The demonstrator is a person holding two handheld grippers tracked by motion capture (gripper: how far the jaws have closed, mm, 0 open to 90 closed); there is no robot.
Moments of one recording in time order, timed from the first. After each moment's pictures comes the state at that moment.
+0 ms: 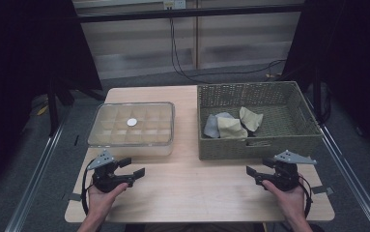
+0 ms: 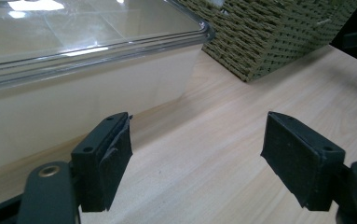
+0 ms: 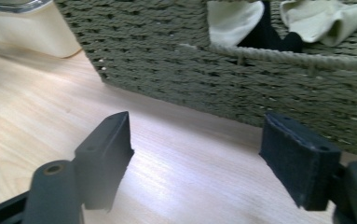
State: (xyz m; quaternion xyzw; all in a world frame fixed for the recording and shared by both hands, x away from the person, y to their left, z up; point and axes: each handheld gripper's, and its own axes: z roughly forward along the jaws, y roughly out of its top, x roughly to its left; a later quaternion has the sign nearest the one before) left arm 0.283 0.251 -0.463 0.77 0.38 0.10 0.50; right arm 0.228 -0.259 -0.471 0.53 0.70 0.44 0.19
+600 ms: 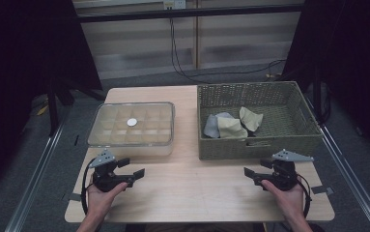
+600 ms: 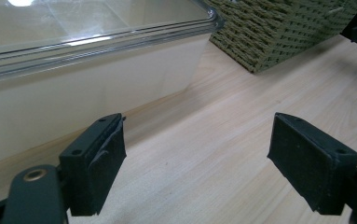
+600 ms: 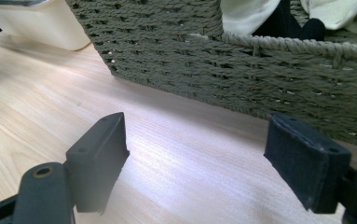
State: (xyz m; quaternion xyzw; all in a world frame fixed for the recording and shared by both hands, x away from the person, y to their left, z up) left arm 0.288 0.251 -0.463 0.78 0.39 0.10 0.48; right arm 0.233 -0.258 -0.473 0.52 0.71 0.44 0.15
